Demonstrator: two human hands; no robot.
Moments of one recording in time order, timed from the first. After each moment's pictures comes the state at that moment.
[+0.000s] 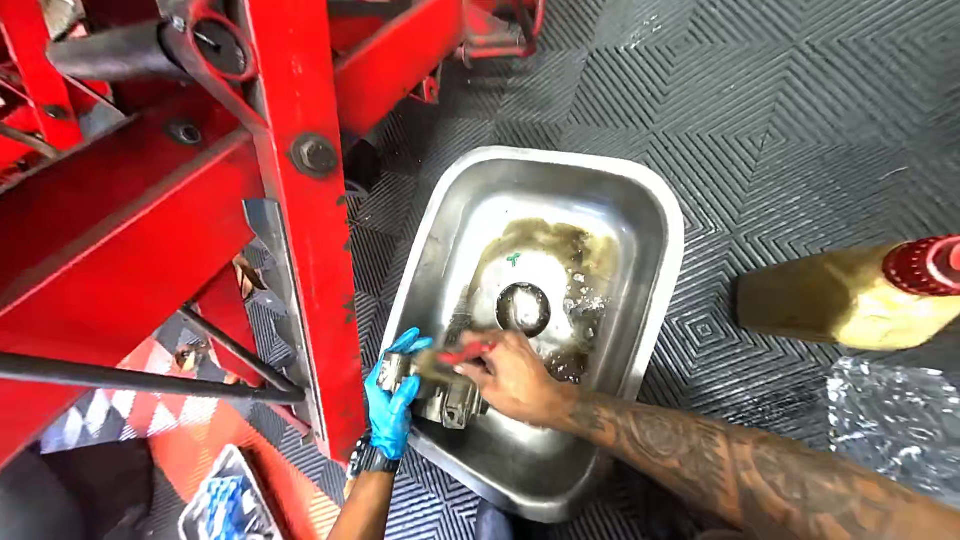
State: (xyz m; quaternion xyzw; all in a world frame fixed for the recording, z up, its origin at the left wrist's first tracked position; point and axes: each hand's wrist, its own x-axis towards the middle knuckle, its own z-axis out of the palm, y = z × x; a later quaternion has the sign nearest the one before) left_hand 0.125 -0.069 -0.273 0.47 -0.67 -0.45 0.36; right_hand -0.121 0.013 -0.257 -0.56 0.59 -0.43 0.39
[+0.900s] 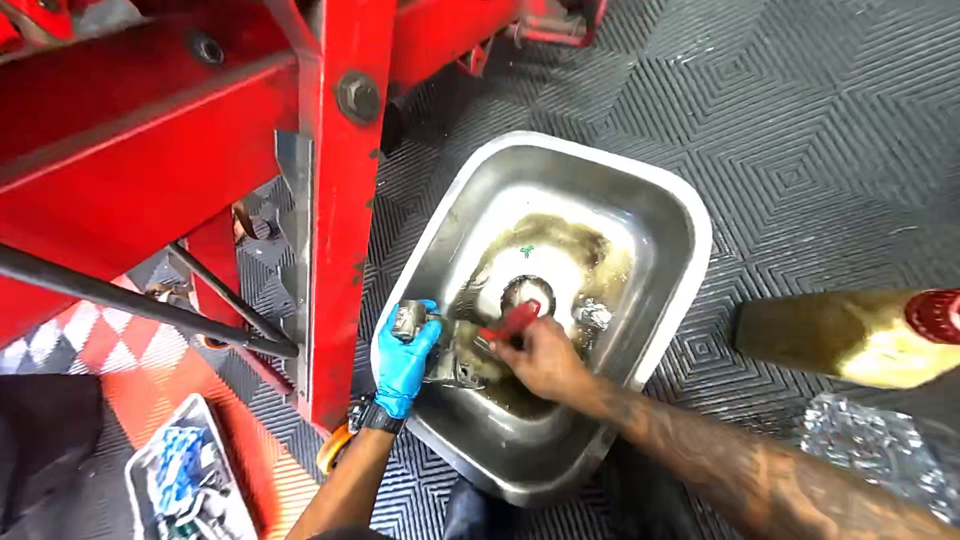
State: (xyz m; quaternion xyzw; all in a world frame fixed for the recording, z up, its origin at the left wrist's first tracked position) left_hand 0.080 -0.074 -0.256 0.57 -0.64 -0.43 0.30; right_hand -0.149 0.023 -0.261 -0.50 0.65 -0.39 0.41
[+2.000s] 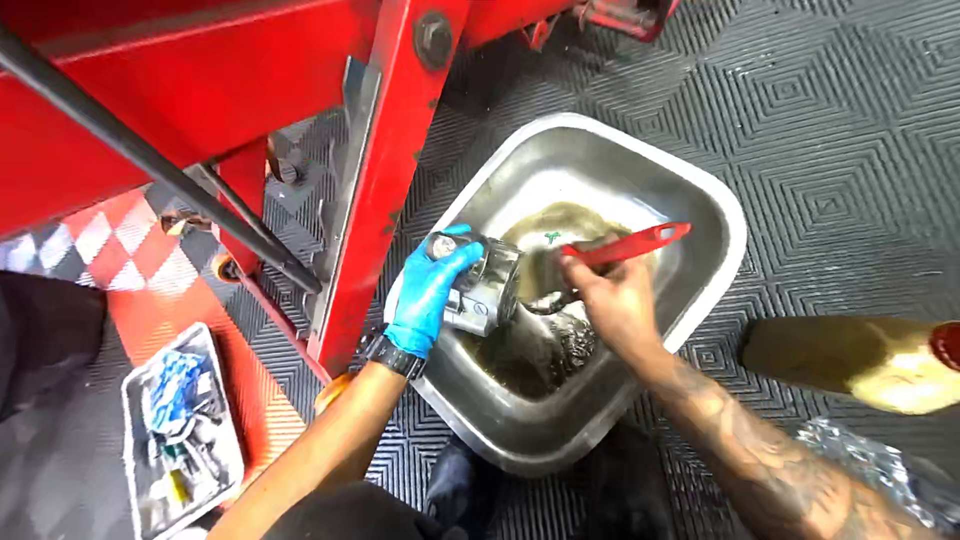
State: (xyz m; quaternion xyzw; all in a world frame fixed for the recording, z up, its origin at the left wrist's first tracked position) left_hand 0.035 -0.095 -0.207 0.55 -0.55 -0.54 0.32; right_hand -0.181 0.007 -0.238 -0.36 0.67 -0.53 0.38
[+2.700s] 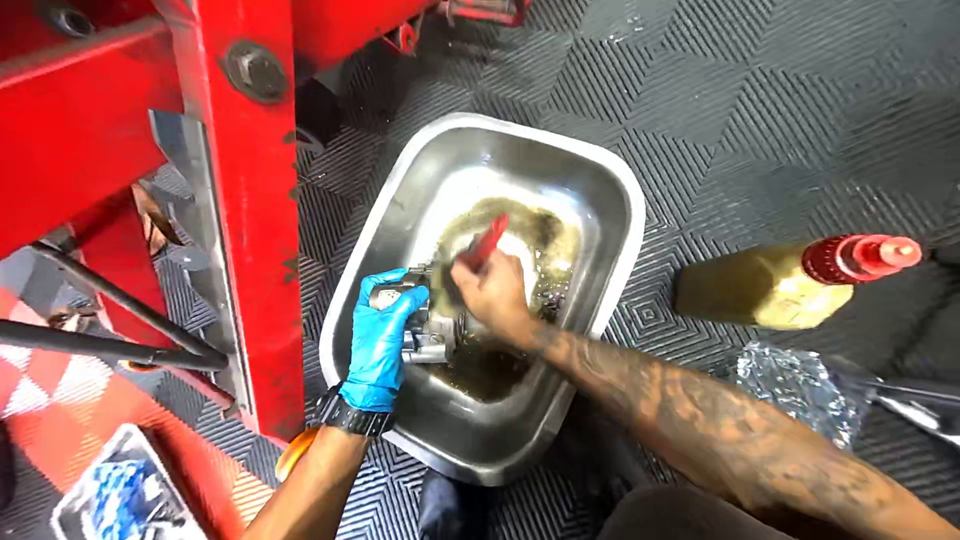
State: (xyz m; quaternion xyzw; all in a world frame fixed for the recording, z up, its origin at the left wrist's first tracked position) left_hand 0.008 -0.065 -0.228 0.56 -0.54 -0.55 0.32; right_hand -0.149 -0.011 -0.264 -0.39 0.70 -0.48 0.37
